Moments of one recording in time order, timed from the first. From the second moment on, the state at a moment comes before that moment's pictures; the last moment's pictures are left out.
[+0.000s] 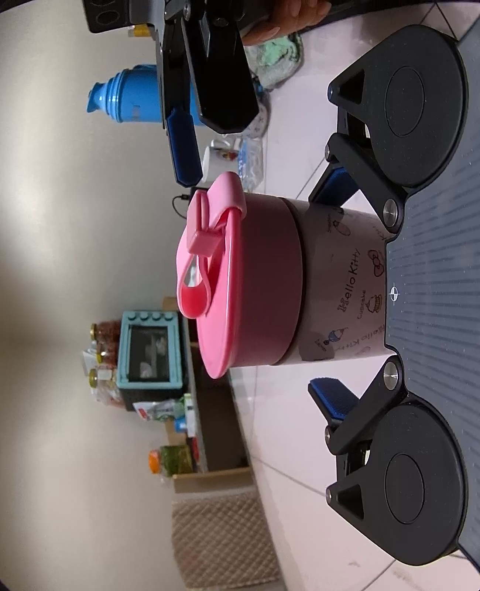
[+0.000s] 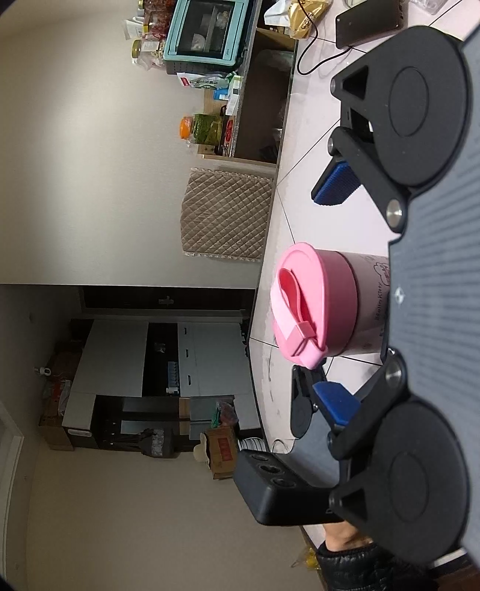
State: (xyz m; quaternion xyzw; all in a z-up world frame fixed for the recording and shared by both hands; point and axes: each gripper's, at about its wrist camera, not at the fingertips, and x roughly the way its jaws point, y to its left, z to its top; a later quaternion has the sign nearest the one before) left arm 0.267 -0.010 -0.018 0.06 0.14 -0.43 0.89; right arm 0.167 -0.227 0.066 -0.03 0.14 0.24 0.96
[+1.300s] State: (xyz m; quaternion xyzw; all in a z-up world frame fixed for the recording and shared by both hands) left arm 0.273 -0.013 -0.020 0.07 0.14 -0.43 0.89; right arm 0.222 -0.180 0.053 -0.01 0.18 0.17 0.97
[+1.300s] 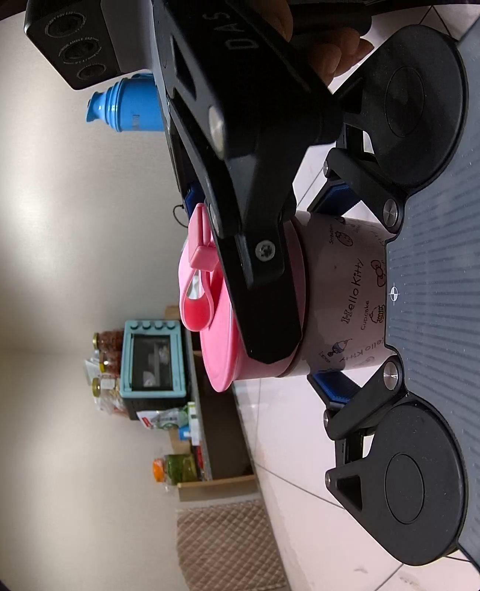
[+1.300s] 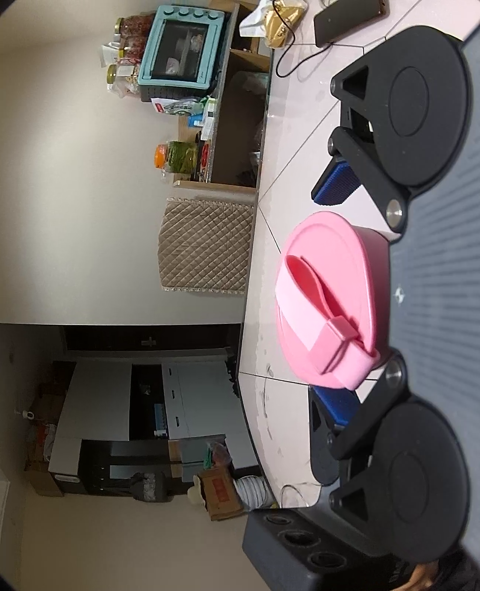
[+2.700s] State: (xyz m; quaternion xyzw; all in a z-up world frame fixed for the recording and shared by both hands) left arm 0.282 -0.017 -0.023 0.07 0.14 -0.44 0.89; right arm 0.254 -0.227 0.058 -0.05 0.17 0.38 0.91
